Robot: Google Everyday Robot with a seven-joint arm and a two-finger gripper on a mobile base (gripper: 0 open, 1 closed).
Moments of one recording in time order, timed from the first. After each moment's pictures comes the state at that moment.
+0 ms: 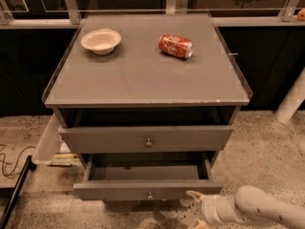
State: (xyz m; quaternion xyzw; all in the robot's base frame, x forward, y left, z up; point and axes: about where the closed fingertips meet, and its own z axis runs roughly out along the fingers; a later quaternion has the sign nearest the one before) arm 0.384 -0.160 0.403 -0.58 0.73 0.20 0.29
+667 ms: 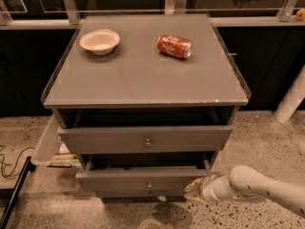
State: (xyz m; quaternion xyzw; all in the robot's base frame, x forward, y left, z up) arm 0.469 -0.176 0.398 -0.59 0.73 0.16 0.30
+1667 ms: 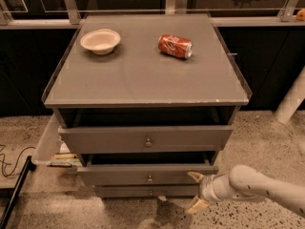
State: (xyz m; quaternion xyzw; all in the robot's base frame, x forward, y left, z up) arm 0.469 -0.176 0.398 -0.59 0.73 0.16 0.30
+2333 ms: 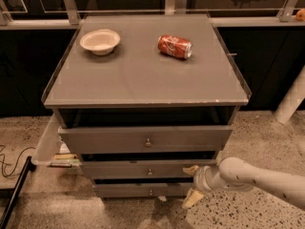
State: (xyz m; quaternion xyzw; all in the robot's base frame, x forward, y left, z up) arm 0.515 -0.167 0.387 -0.60 0.73 0.13 0.30
